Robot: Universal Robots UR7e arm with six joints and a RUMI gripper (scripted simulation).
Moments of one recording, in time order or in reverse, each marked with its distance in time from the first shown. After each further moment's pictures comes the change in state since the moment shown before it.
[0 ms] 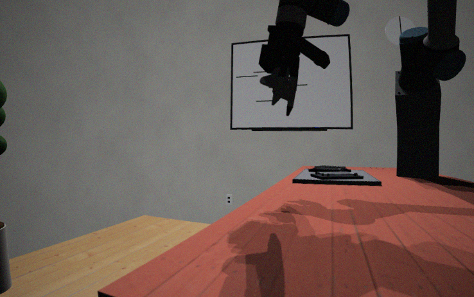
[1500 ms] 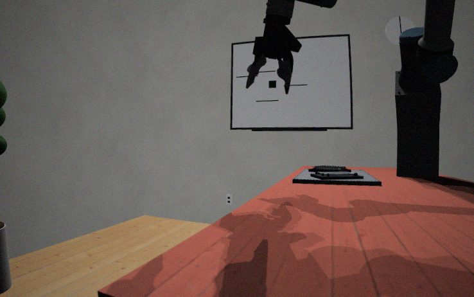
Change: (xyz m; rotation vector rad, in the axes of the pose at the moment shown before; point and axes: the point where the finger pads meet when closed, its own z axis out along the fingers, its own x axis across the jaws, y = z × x) arm -0.108 0.082 -0.067 -0.177 -0.214 0.677
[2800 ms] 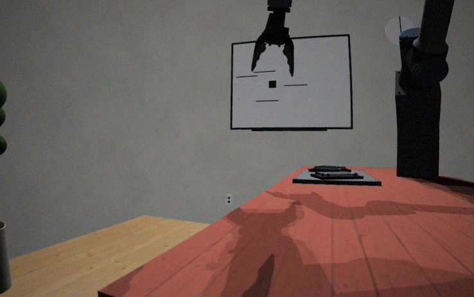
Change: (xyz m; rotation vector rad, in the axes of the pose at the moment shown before) arm -0.067 0.107 -0.050 -0.204 -0.125 0.638
